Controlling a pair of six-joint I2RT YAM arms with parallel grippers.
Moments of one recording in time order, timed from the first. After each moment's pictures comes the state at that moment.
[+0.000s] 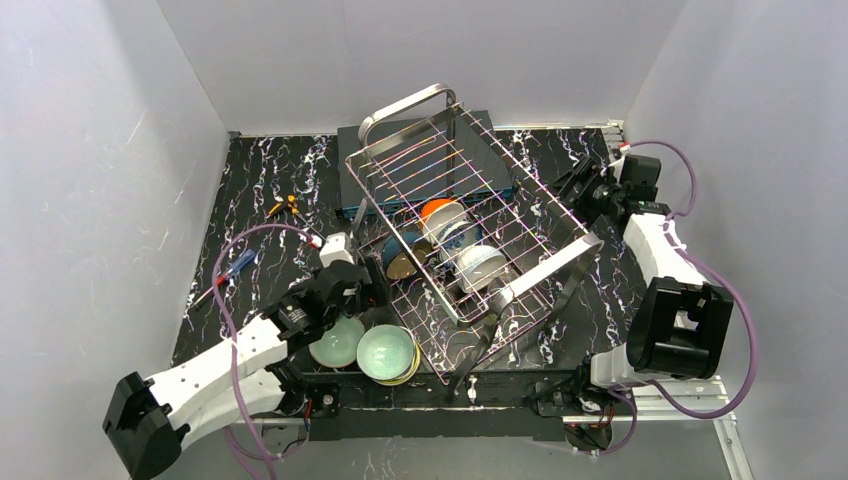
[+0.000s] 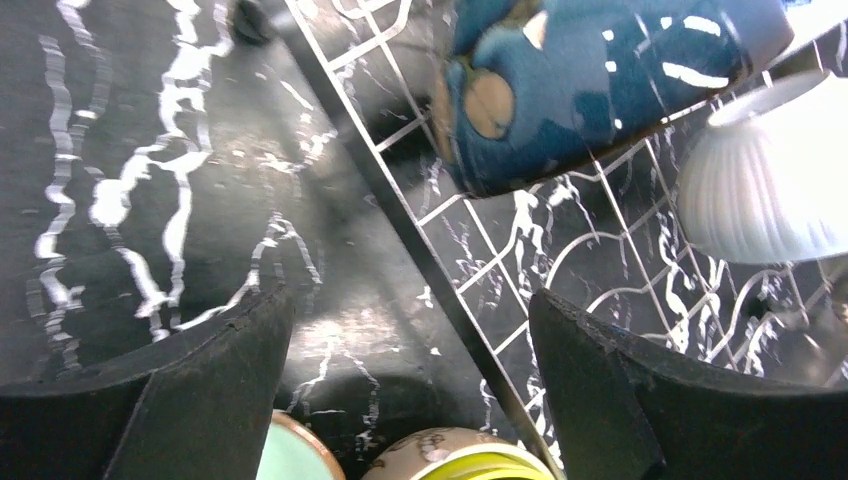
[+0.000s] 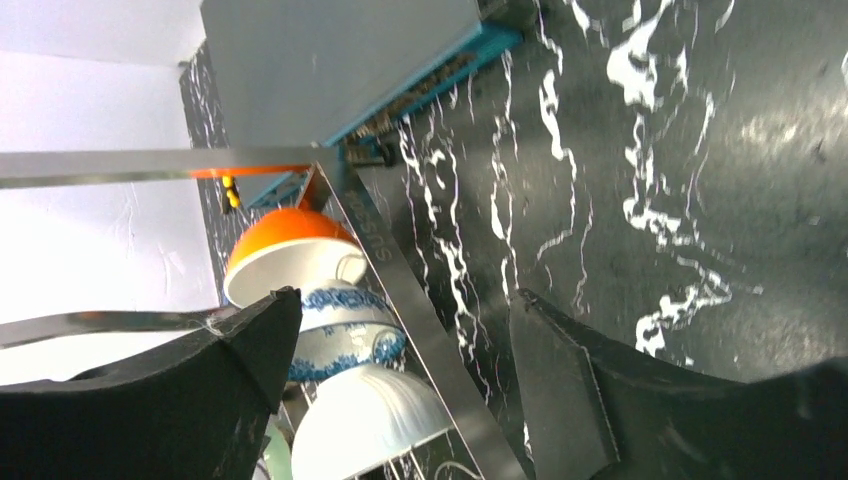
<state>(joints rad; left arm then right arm) -0.81 0.84 0.54 -0.41 -0.39 -0.81 -0.14 1.44 1.05 -0.27 -0.60 0.64</state>
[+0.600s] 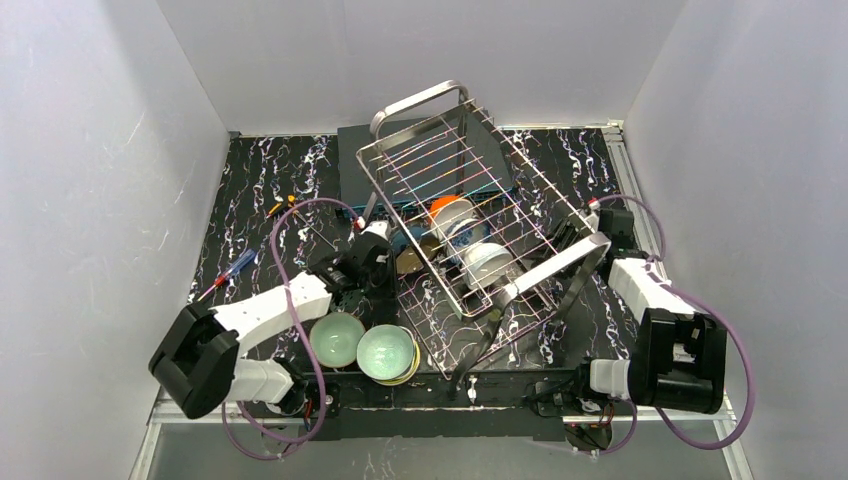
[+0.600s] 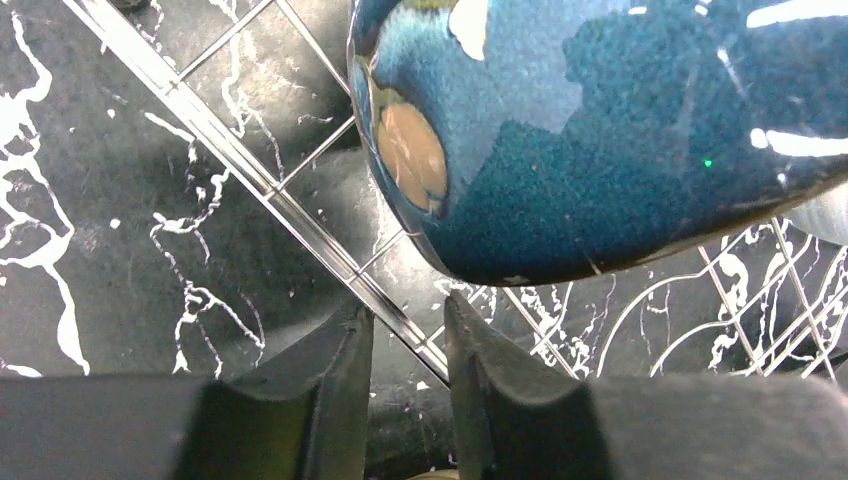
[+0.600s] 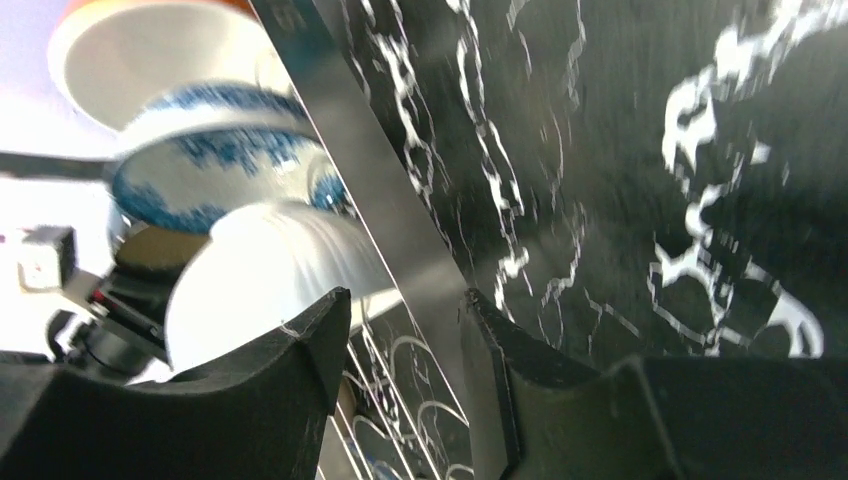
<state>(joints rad) -0.73 1.26 0.67 -0.28 -0.09 -0.62 -0.09 1.29 0.68 -0.24 -0.70 0.60</state>
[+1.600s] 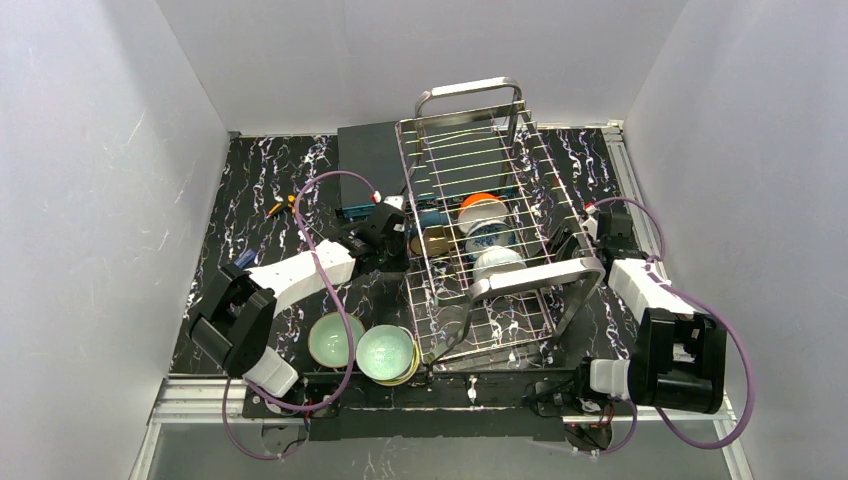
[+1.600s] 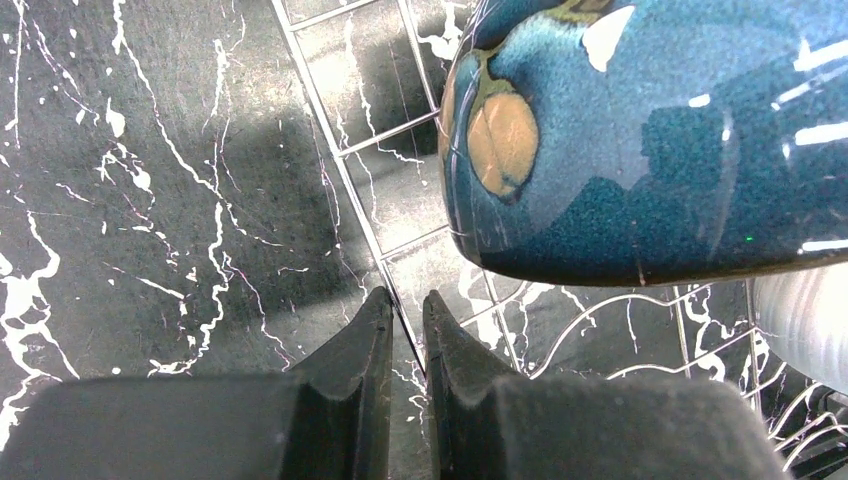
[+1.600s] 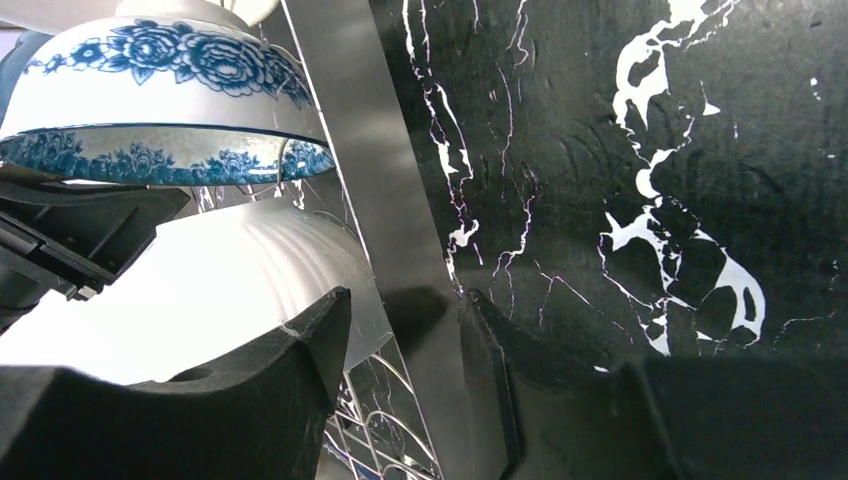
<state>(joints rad) -0.68 1.53 0.94 -0.29 -0.08 -0.56 -0.07 1.28 0.62 -0.31 -0.67 0.49</state>
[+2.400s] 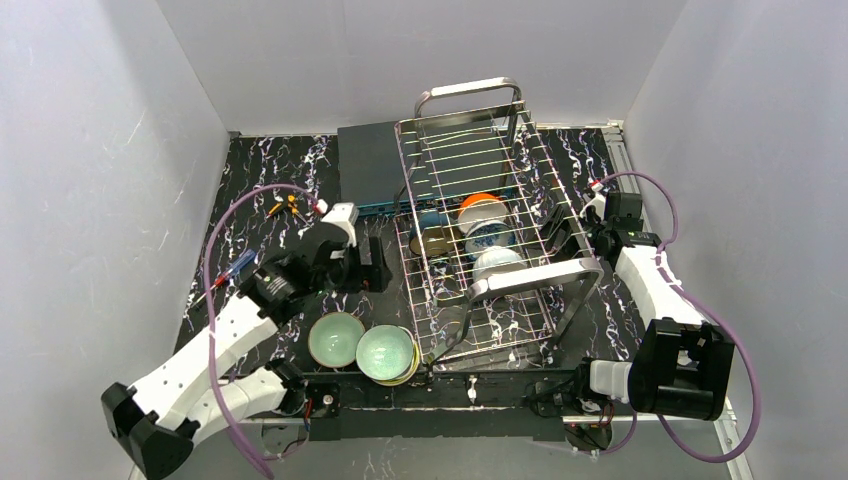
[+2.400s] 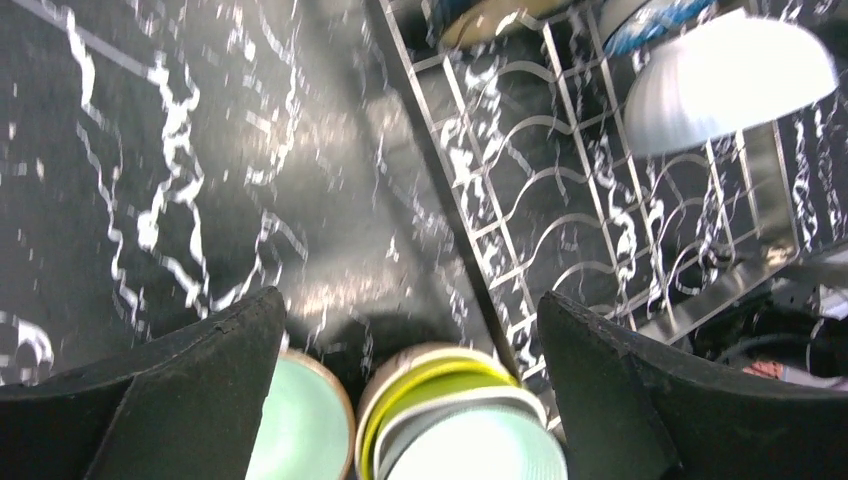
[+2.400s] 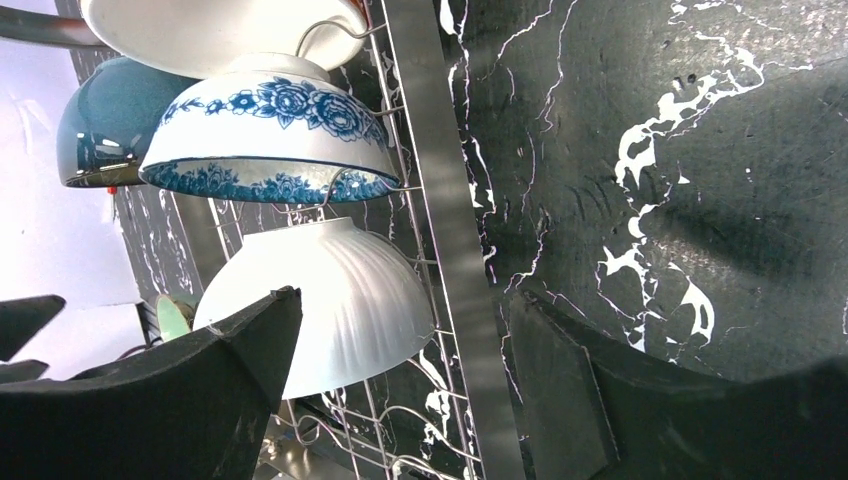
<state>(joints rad) -0.70 0.94 0.90 -0.66 -0.12 -0.55 -0.07 1.24 0.80 -0.47 -0.61 0.39</state>
